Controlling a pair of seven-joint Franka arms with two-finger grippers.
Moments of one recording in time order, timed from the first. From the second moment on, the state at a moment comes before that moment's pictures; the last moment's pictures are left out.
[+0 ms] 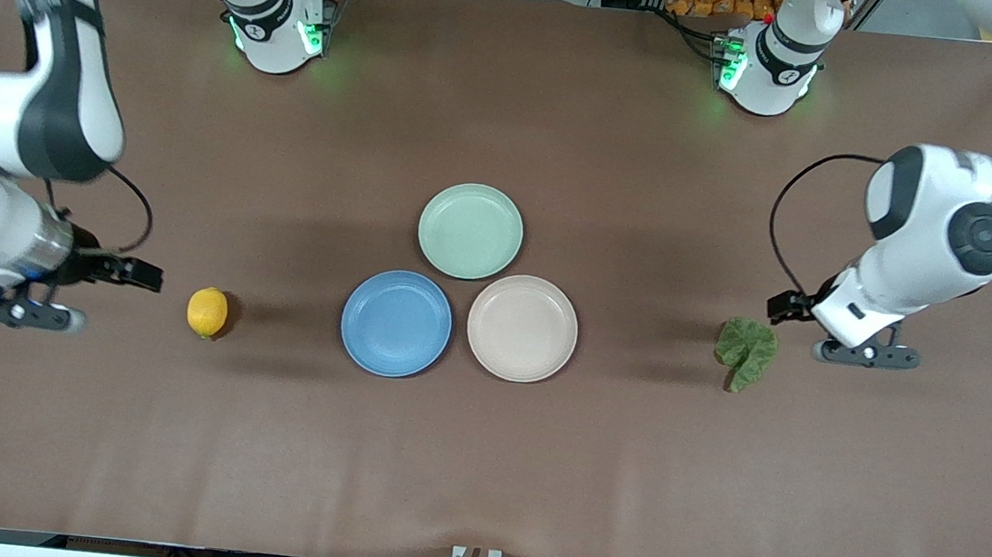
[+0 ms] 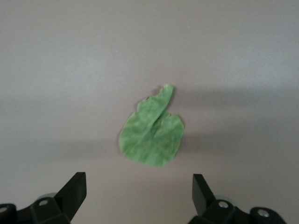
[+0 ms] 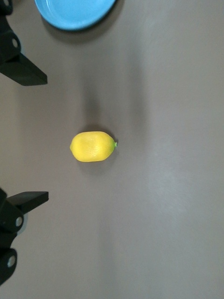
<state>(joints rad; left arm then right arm) 0.03 0.27 -0.15 -2.05 0.05 2.35 -0.11 -0.03 0.41 0.05 -1.59 -0.03 1.88 0.07</state>
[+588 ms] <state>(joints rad) 0.03 0.51 -0.15 -2.08 0.10 2.61 -0.11 -0.05 0.54 0.05 -1.71 -0.03 2.19 0.00</state>
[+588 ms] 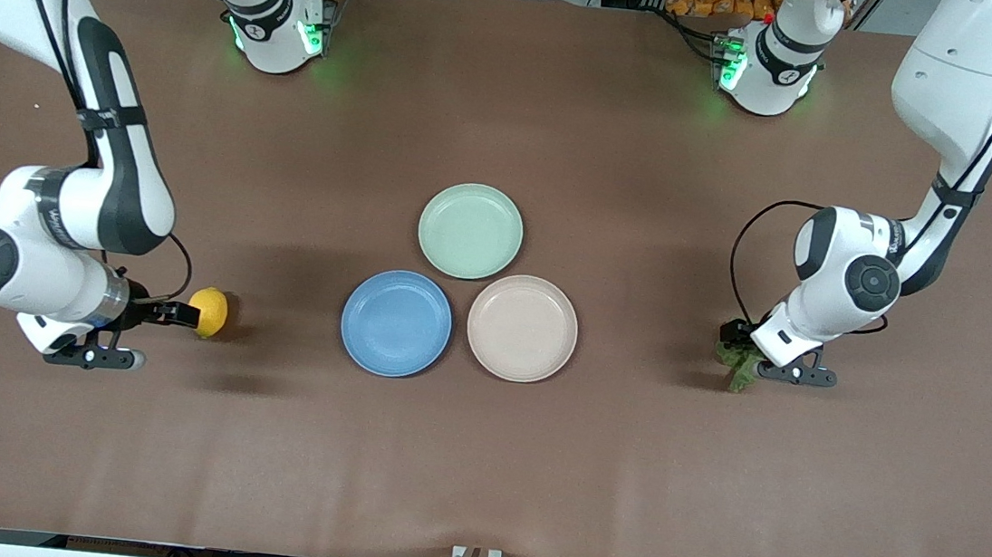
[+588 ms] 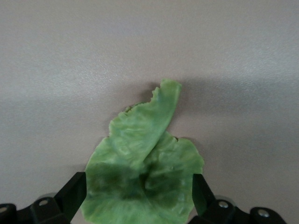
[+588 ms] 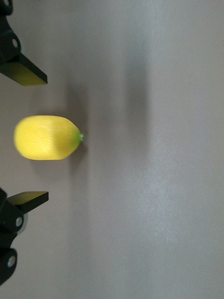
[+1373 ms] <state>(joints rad) 0.03 0.53 -0.15 -2.05 0.14 2.61 -0.11 -0.06 0.61 0.05 -1.75 -0.03 2.26 0.00</state>
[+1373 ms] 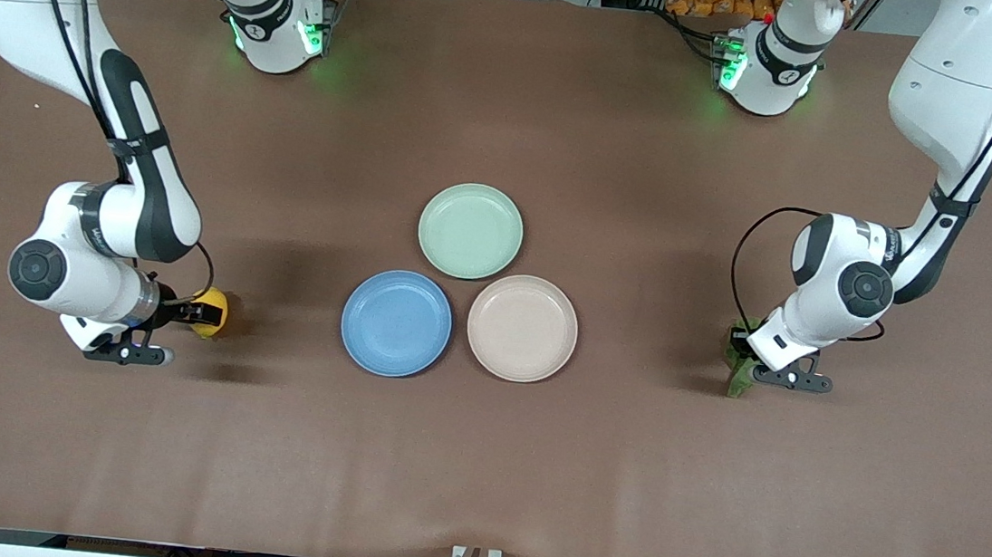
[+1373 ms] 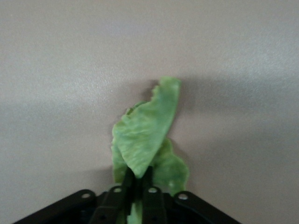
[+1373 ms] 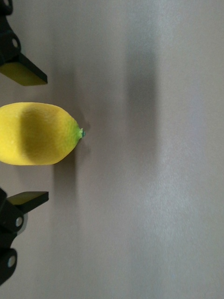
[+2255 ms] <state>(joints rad) -0.11 0.42 -0.26 -1.81 0.15 2.26 -0.33 -0.05 0.64 0.07 -1.73 -0.03 2.22 0.00</state>
